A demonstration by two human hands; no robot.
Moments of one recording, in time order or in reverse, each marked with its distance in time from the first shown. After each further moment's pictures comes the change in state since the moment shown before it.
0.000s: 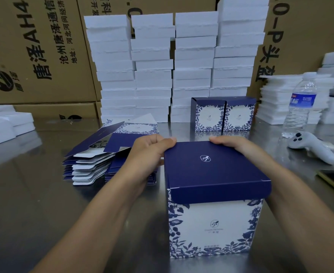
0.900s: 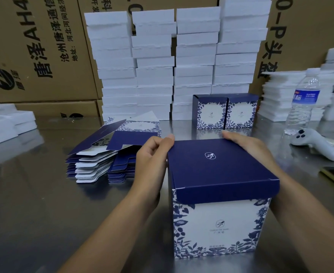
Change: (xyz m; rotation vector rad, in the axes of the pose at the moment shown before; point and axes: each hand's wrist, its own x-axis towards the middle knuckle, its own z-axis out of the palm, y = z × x) left_hand -0.021 -0.011 0.014 -0.203 0.192 0.037; right_hand -0.008 0.005 0.004 0.013 0.330 -0.183
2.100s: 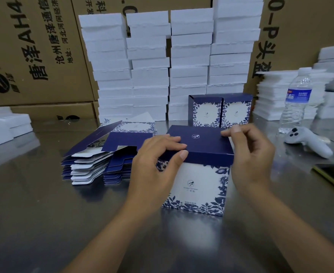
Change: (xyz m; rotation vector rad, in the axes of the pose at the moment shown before) left_hand -0.011 -0.011 -0.001 0.529 -0.057 0.694; right_hand -0.005 0.033 0.009 -0.002 0.276 -0.808
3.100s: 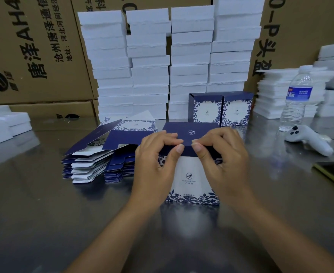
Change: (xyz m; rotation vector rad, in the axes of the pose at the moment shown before) left_hand 0.003 -0.011 0.005 0.027 0.047 -0.016; right_hand -0.017 0.014 0.017 -0.347 -0.183 -0.567
